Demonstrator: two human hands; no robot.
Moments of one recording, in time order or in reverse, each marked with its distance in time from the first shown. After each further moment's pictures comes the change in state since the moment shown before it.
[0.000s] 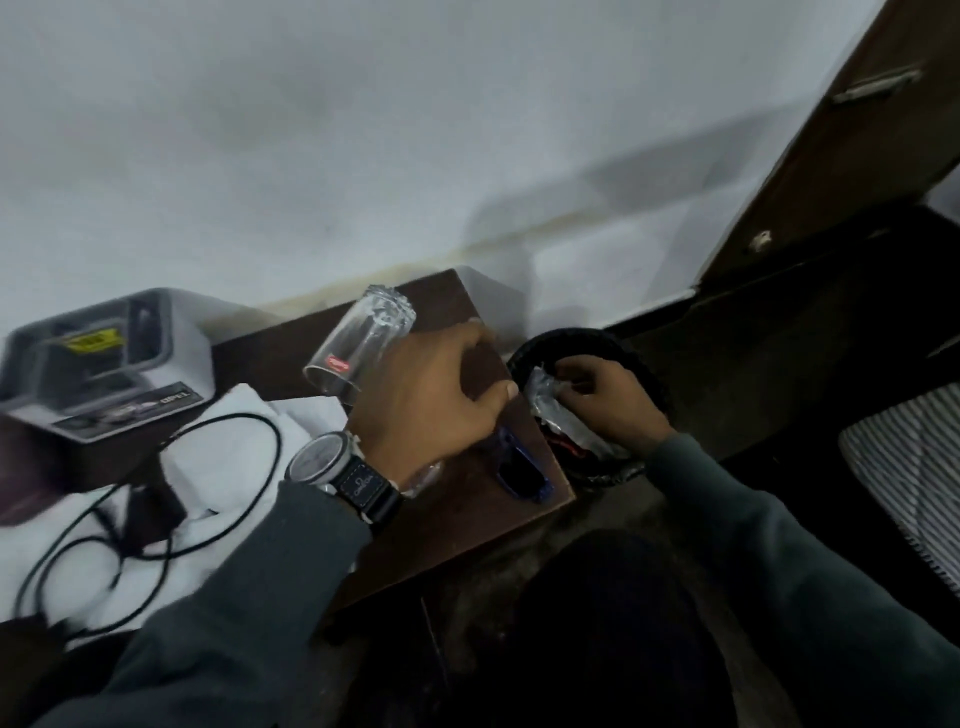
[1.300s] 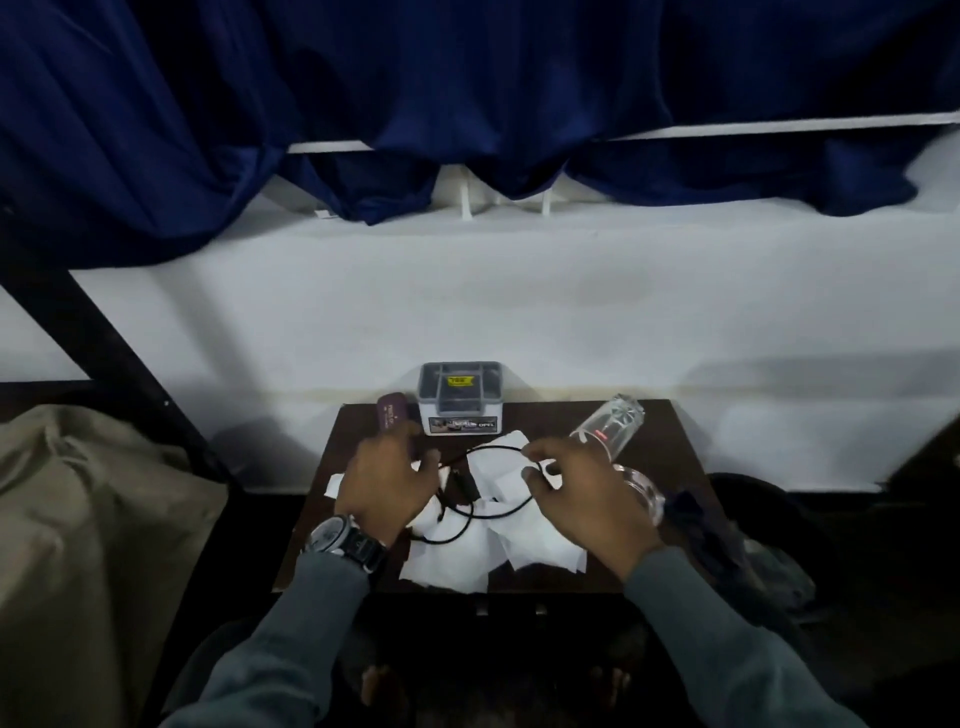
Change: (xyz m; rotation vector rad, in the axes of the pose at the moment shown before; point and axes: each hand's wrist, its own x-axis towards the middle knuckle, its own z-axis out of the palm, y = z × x) left_hand -0.210 -0.154 -0.160 0.050 0.405 -0.584; right_hand -0.163 -0.291 0.100 -0.070 -0.069 -0.503
